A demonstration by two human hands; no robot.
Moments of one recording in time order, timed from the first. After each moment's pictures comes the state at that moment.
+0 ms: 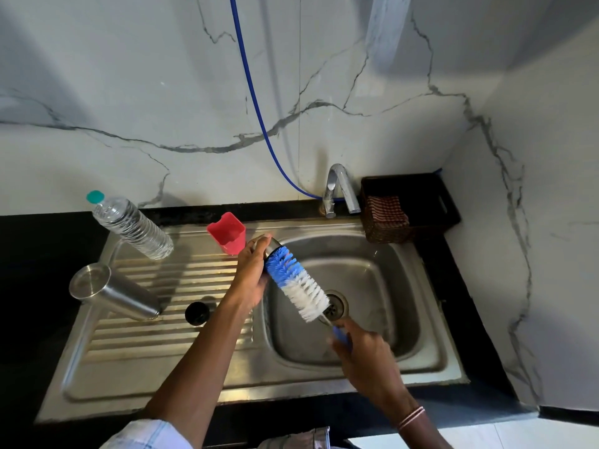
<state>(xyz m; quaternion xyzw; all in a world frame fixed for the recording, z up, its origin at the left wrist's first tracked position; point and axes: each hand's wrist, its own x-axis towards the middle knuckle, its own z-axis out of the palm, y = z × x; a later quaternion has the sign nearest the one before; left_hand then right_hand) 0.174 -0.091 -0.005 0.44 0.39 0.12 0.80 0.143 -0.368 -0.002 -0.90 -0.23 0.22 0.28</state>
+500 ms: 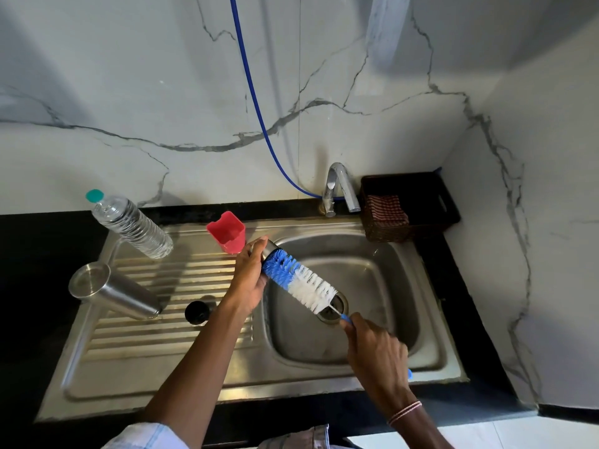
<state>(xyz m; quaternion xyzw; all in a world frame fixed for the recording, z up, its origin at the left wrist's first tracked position) 0.170 -0.089 -0.010 0.43 0.39 0.12 0.80 0.149 -0.371 -0.016 -0.97 -0.22 0.10 0.10</state>
